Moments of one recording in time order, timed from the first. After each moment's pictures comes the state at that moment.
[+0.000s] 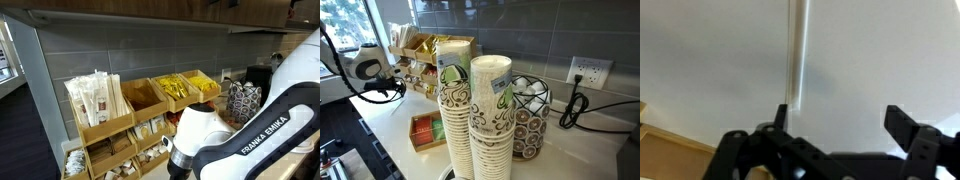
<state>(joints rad) 0.36 0.02 0.30 -2.50 0.26 2.79 -0.32</state>
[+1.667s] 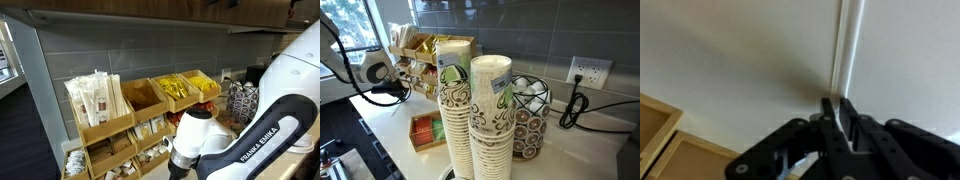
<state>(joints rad) 0.31 0.09 0.29 -2.49 0.02 2.86 -0.15</state>
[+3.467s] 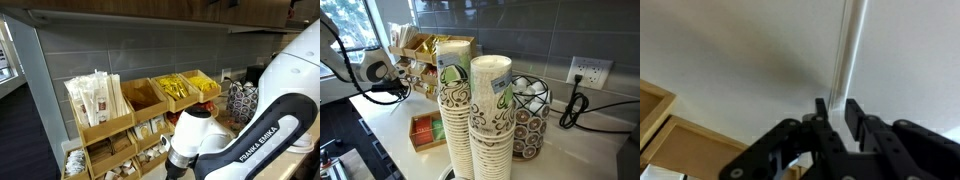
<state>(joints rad) 0.31 0.10 0.30 -2.48 0.02 2.87 -0.15</state>
